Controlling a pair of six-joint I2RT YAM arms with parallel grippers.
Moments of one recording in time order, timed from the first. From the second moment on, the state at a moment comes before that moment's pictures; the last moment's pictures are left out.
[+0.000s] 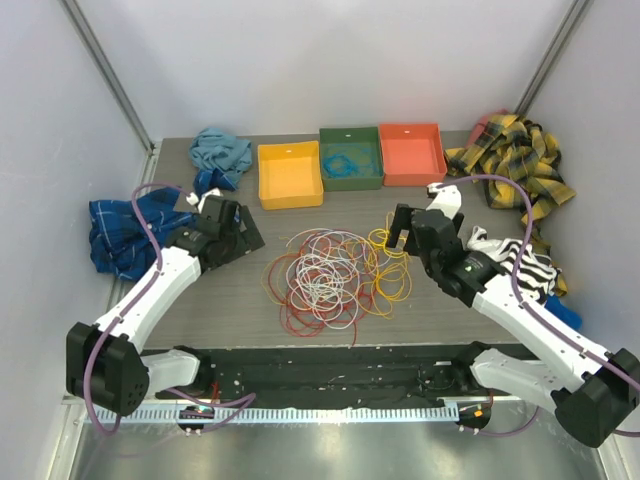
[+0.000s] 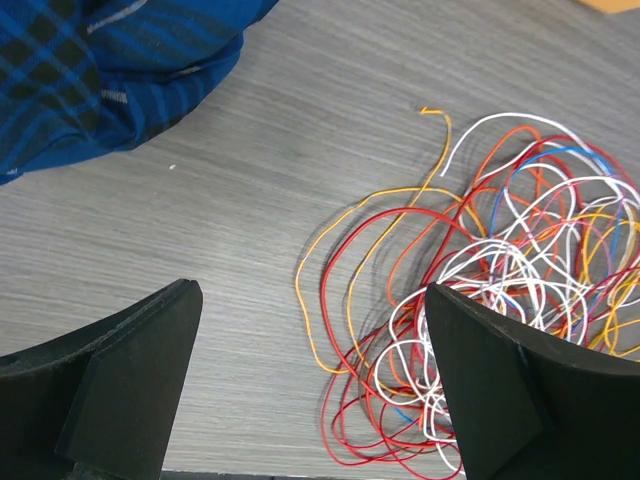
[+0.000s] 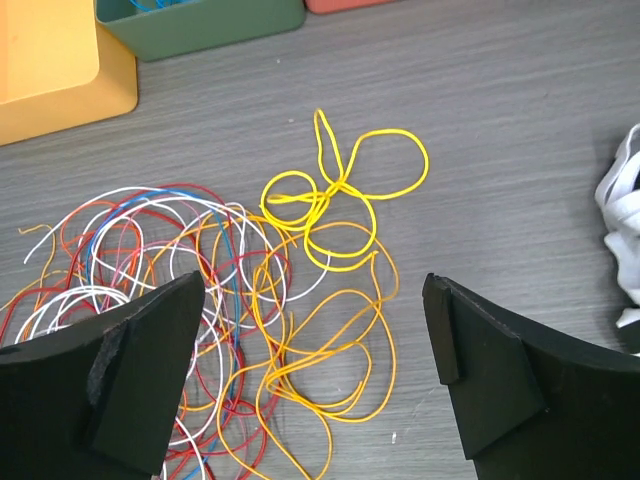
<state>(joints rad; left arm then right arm) -0.34 1.22 0.94 -0.64 -0.18 -0.71 0.59 0.98 0.81 -0.39 0.51 0.51</state>
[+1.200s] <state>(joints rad) -0.34 1.17 0.85 -0.61 -0.05 -0.76 0.57 1.38 0.82 -0.26 0.52 0.58</state>
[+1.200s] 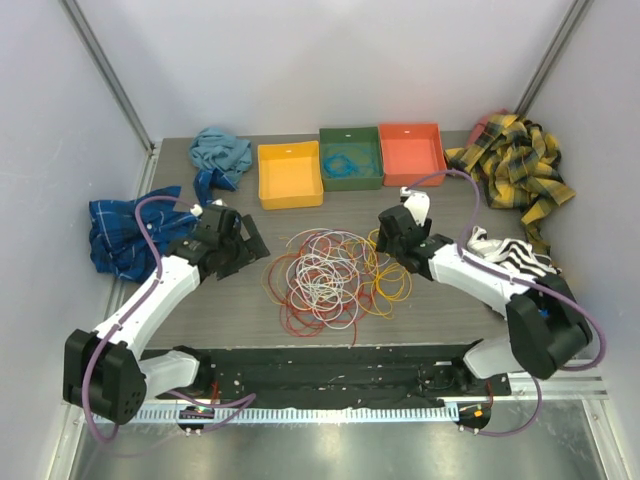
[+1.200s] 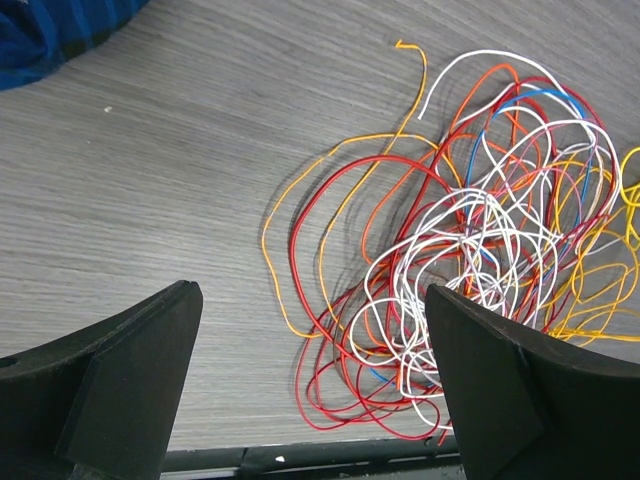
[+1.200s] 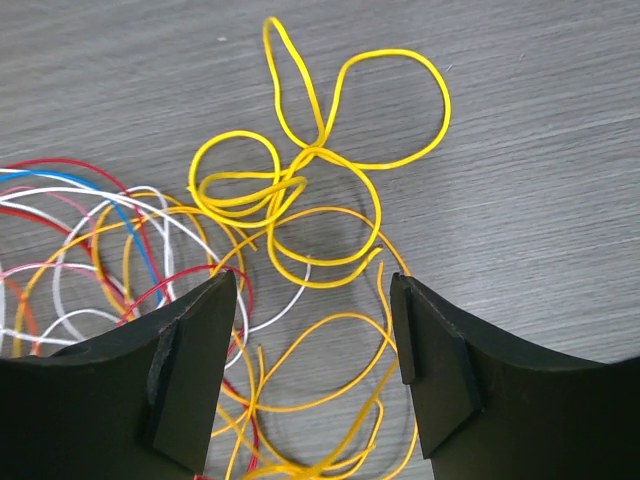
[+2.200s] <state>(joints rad) -0.34 1.18 0.84 -0.60 -0.01 -0.76 0.58 1.28 1.18 -0.22 0.68 0.45</state>
